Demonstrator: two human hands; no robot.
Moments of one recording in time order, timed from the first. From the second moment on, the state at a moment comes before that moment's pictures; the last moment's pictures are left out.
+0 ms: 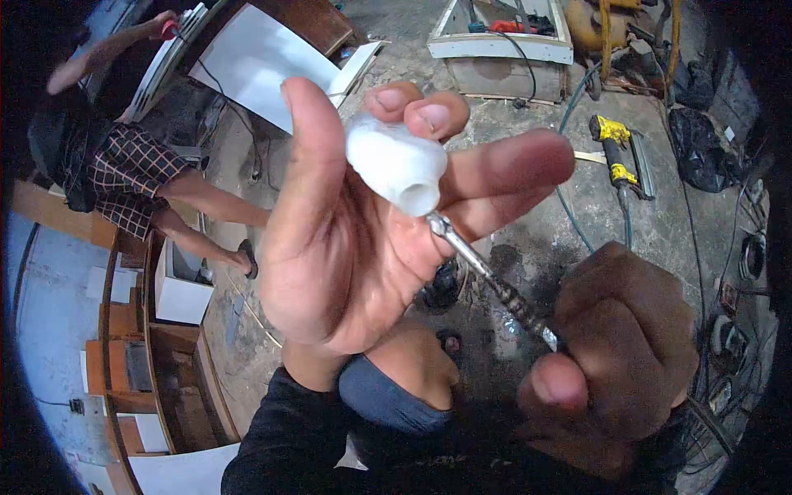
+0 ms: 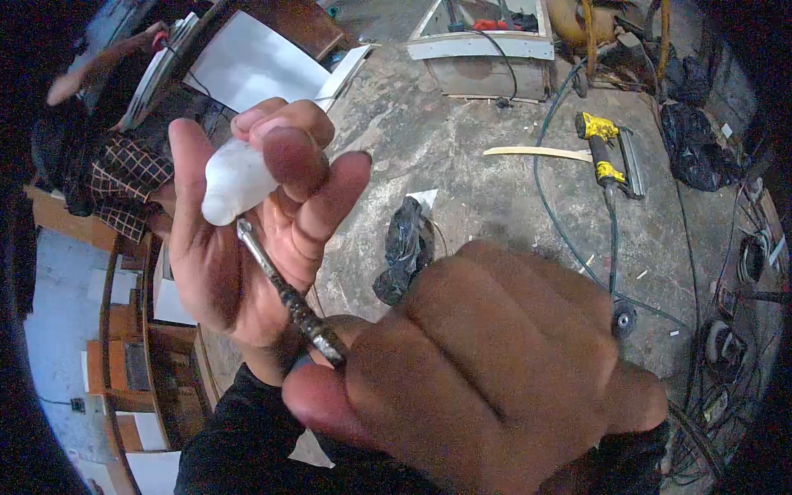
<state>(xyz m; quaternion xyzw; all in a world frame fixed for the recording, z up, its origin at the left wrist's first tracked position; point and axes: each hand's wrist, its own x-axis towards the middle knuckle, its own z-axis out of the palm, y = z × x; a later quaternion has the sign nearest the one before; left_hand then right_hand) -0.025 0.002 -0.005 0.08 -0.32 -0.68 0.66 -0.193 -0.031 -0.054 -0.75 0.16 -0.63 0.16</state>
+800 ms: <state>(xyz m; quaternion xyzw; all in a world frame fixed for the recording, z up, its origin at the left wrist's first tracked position) -0.062 -0.004 -0.010 0.36 -0.42 -0.40 0.73 -0.179 -0.066 -0.056 -0.83 0.02 -0.50 0.25</state>
